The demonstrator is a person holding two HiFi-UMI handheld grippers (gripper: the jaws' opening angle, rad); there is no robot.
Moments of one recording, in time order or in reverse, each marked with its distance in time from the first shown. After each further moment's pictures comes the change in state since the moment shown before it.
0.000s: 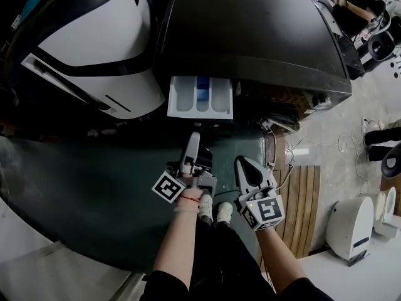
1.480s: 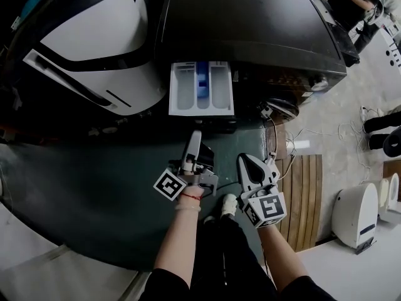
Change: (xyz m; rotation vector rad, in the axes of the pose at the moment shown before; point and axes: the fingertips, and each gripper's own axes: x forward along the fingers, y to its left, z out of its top) left arm -0.035 -0.015 -0.009 -0.041 0.046 0.001; right arm -0.034 0.024 -0.012 0.002 -0.006 -0.055
